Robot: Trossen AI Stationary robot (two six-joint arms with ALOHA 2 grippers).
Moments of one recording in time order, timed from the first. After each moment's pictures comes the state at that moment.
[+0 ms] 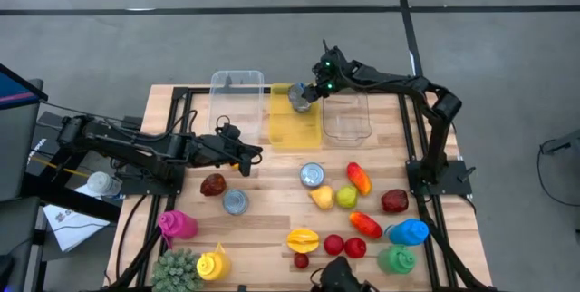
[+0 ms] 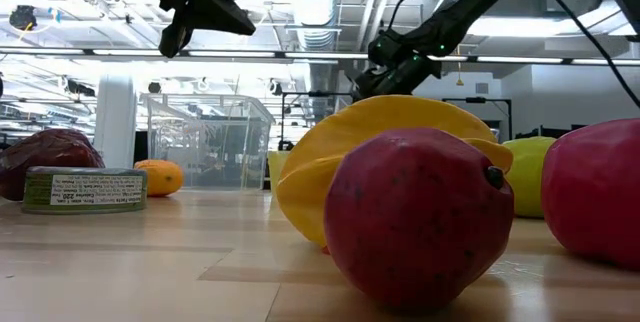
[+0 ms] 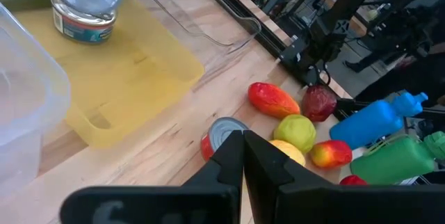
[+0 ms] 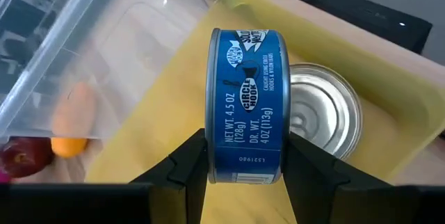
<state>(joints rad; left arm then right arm) -0.12 1.05 0.70 -0.10 -0.44 -0.78 -0.70 1.89 1.34 -0.25 -0.37 0.37</state>
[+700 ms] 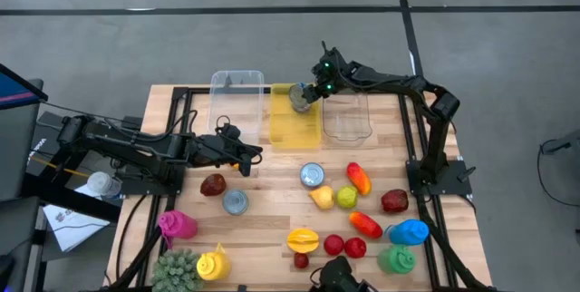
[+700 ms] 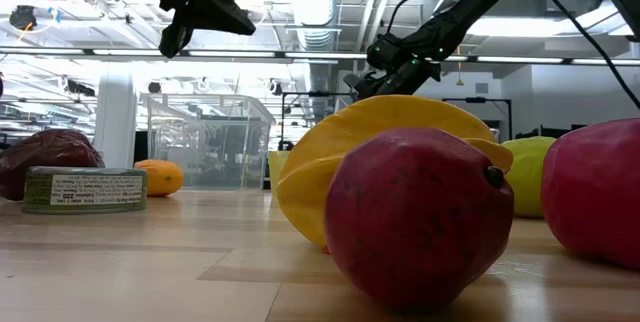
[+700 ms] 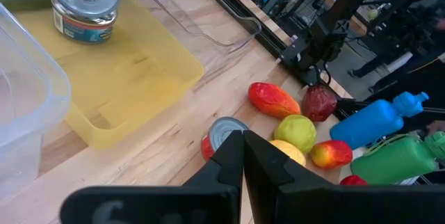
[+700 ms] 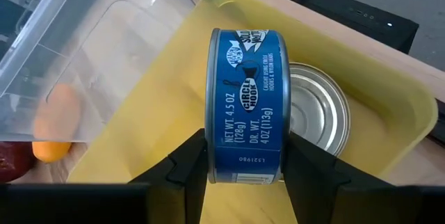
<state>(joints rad) -0.12 1.05 0.70 -0.10 -0.44 -0.78 -0.70 1.90 1.34 -0.24 -0.34 0.36</state>
